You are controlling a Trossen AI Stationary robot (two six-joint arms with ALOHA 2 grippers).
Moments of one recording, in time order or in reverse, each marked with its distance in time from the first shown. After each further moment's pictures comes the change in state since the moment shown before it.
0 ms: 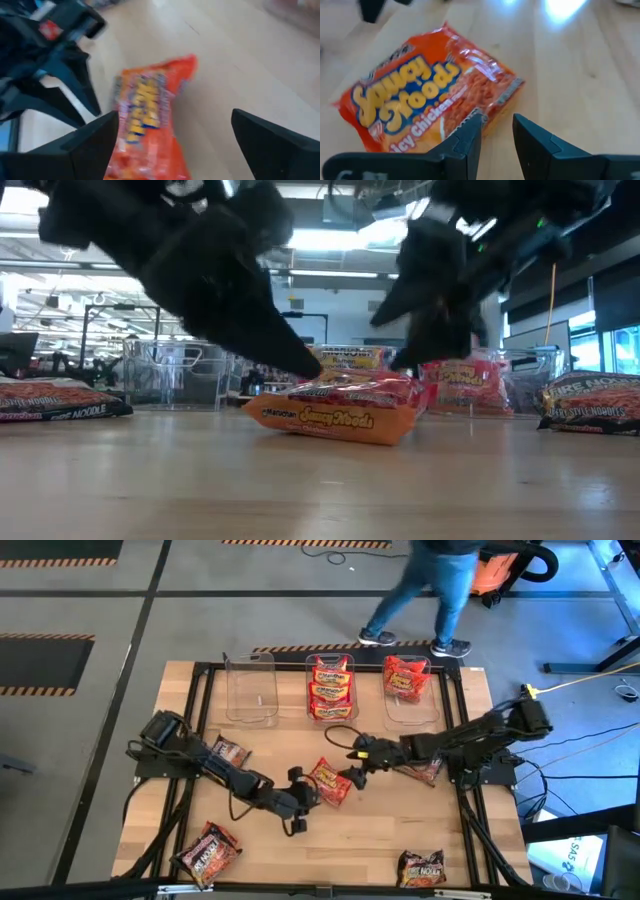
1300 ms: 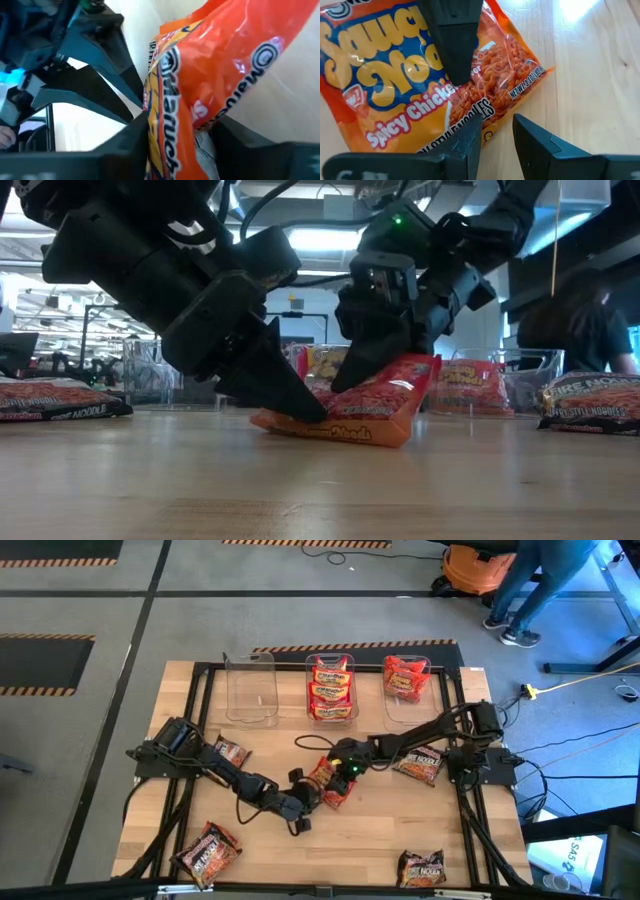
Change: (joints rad) left arm 0.009 0.104 0.004 0.046 -0.024 -0.064; right arm -0.064 0.360 0.234 0.014 -0.432 0.013
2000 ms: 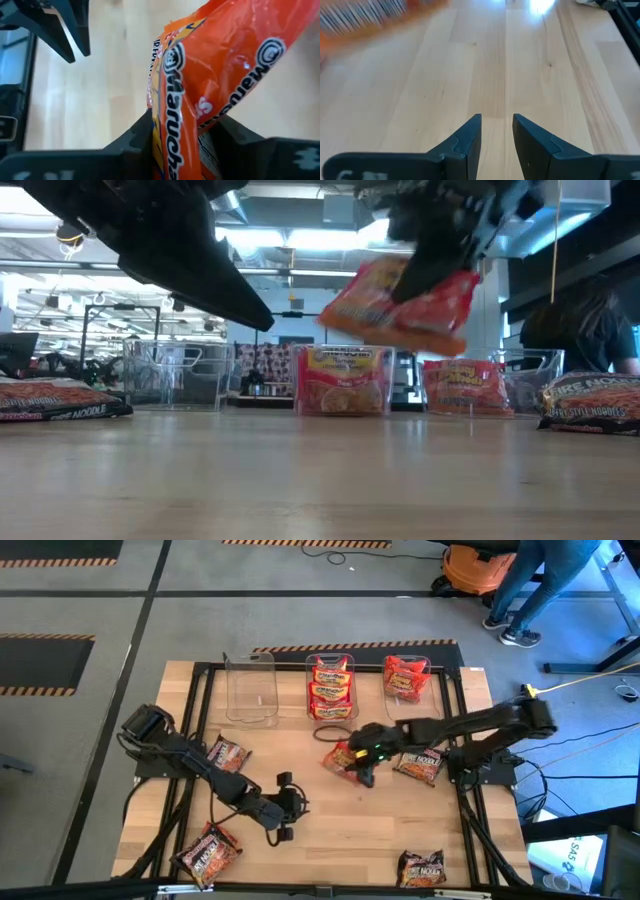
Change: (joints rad) left arm -0.113 -0.256 -0.002 -0.252 0.000 0.026; right arm -0.008 -0.443 0.005 -0.483 0.233 -0.378
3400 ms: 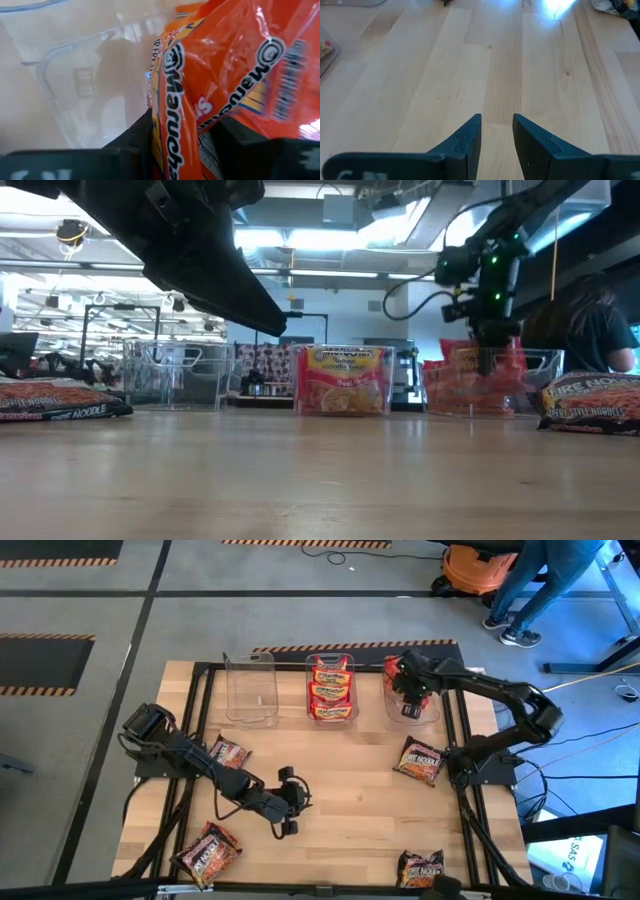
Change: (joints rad) left arm 0.048 0.000 0.001 0.002 0.007 -0.020; right arm -0.807 -0.024 0.000 -0.502 0.251 -0.878
